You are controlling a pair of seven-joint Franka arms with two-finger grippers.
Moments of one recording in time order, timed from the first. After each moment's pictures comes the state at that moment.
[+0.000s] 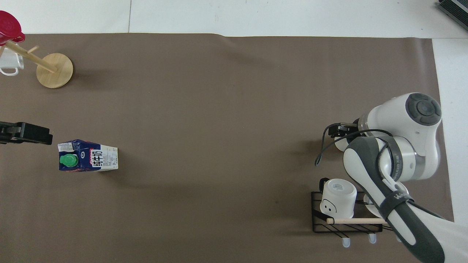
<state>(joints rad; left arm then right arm) -0.07 -0.11 0.02 -1.68 0.00 1.54 0.03 0.14 0.16 -0.09 -2.11 0.01 2.24 0.23</state>
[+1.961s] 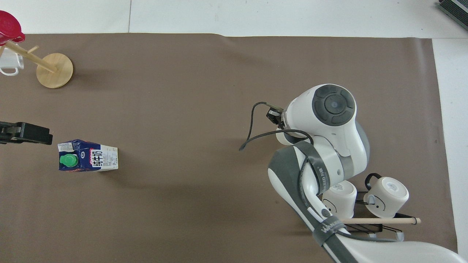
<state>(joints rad) -0.07 -0.11 0.02 -1.68 0.00 1.54 0.03 0.50 0.24 -0.07 -1.83 0.01 2.16 0.96</state>
